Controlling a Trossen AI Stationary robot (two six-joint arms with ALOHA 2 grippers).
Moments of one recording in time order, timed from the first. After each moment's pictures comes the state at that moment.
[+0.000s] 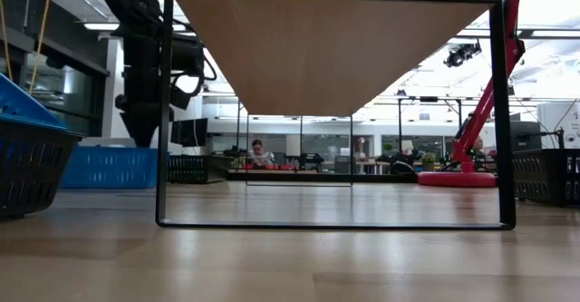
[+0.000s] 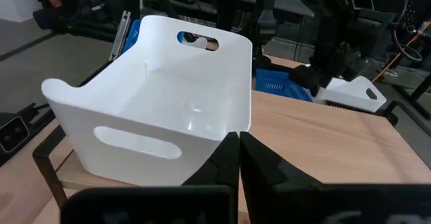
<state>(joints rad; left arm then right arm) 0.75 1.42 0.83 -0.86 -0.29 -0.04 0.35 0.84 0.58 0.00 0.28 -0.13</state>
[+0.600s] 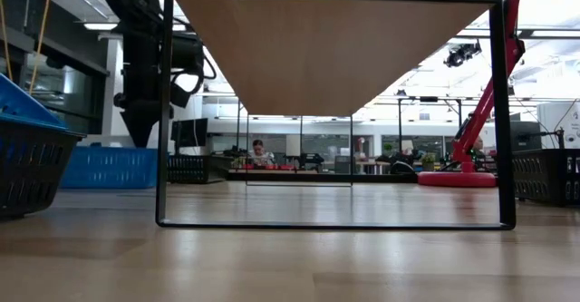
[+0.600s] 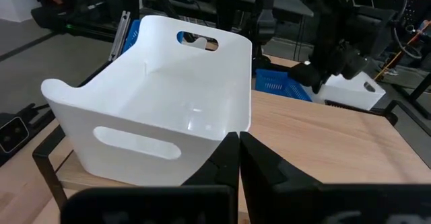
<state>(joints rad) 0.75 1.40 0.84 -0.88 -0.29 -0.05 0.35 0.84 0.58 0.00 0.28 -0.13</state>
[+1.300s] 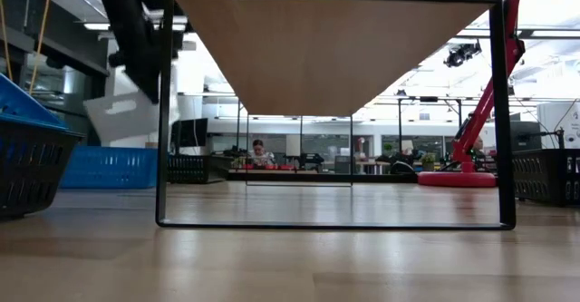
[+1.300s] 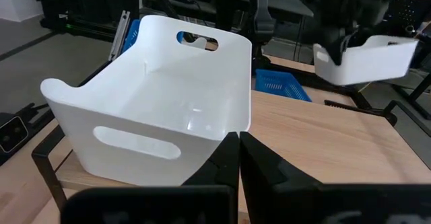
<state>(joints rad) 0.68 1.10 0.93 -0.93 -0.30 -0.13 0.35 0.84 0.58 0.00 0.28 -0.13</state>
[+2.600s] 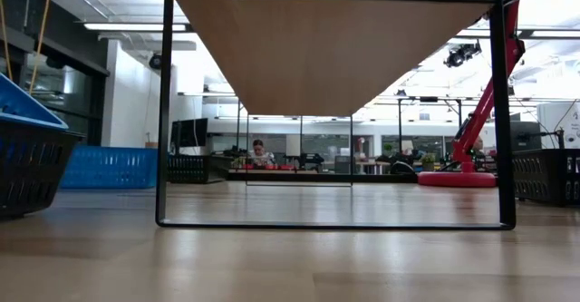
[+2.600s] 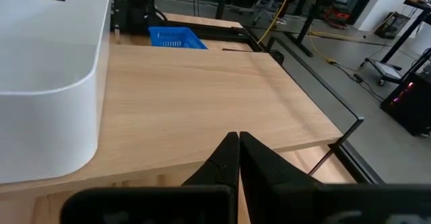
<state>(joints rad) -0.38 1.77 2.05 -1.23 -0.27 0.21 0.36 0.84 0.58 -0.16 0.70 0.03</state>
